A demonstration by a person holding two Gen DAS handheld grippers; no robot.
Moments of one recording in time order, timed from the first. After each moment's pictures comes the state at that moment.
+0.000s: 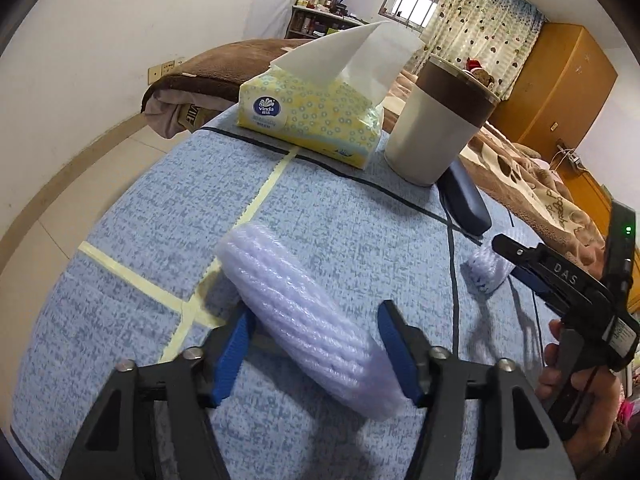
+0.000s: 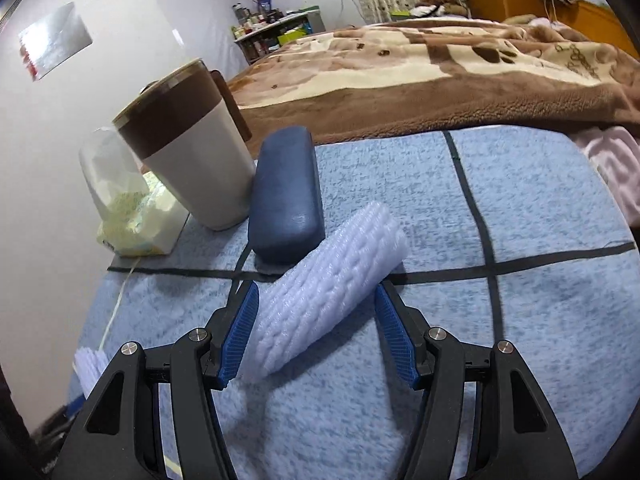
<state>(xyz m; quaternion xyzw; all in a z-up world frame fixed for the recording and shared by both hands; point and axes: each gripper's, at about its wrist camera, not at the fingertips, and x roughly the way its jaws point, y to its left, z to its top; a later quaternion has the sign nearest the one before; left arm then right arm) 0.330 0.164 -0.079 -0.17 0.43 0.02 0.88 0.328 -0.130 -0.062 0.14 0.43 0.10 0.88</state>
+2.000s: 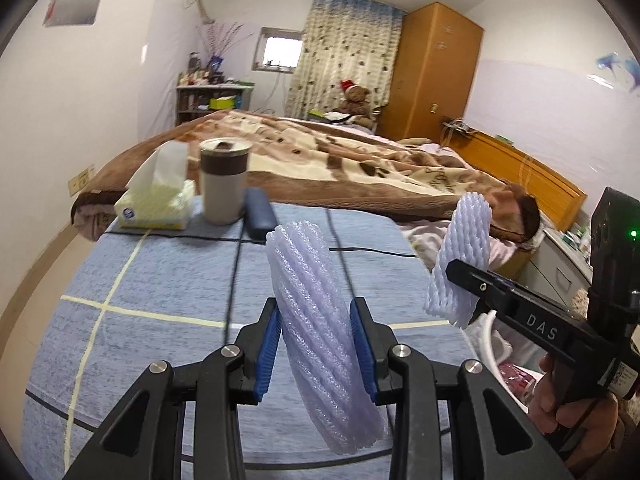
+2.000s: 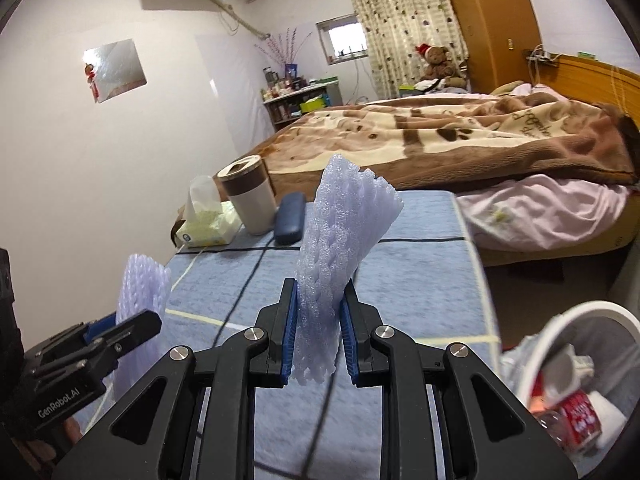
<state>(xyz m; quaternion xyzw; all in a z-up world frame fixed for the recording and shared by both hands) 0.179 -0.002 0.040 -0.05 0.31 -0.14 0.94 0.152 -0.228 0.025 0.12 0.31 0.12 0.94</state>
